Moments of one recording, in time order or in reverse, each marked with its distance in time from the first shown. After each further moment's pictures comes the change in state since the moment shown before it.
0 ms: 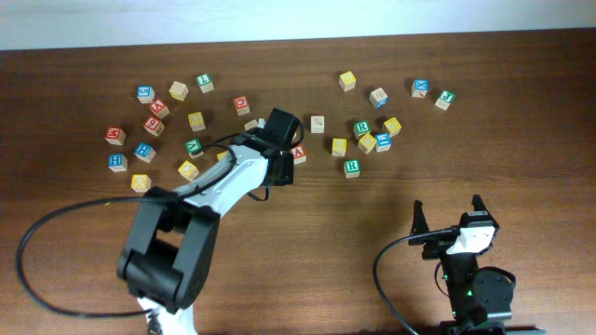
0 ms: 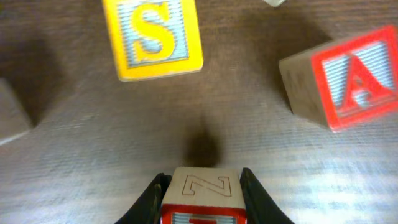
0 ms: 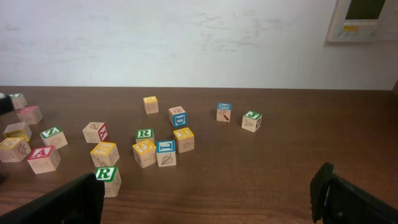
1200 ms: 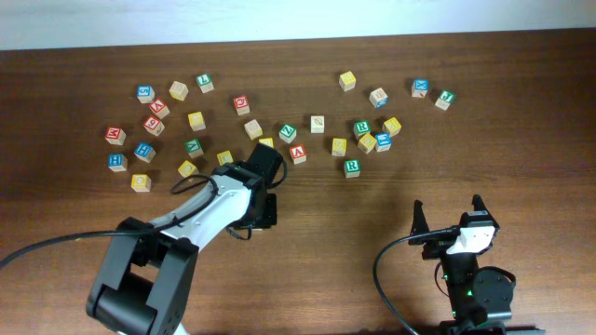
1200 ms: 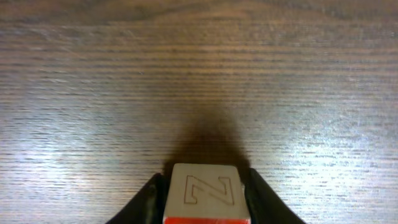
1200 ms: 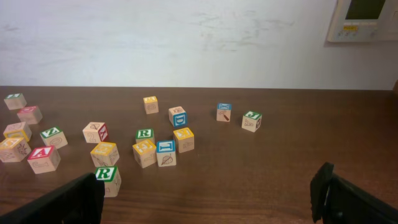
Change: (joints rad) left arm 0.008 -0.185 -0.283 -0.117 0.081 -0.071; right arm 0.000 0.000 0.000 0.000 0.000 0.000
